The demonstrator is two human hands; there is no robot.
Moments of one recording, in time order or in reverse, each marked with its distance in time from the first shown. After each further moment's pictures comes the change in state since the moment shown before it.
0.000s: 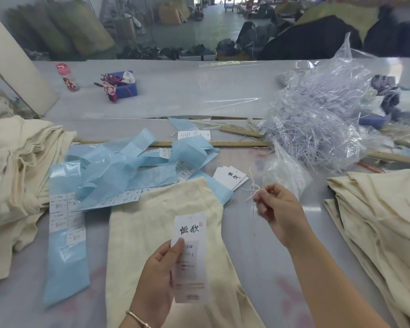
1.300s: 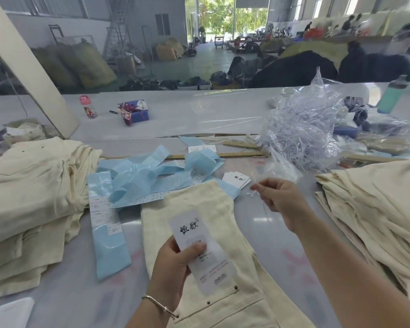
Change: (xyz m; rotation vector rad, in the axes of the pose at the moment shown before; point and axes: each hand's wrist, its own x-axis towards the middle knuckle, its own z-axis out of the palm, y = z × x) left_hand -0.081 0.016 -0.042 0.049 -0.069 0.144; right_hand -0.100 -0.035 0.044 -0.366 -0.020 -0.100
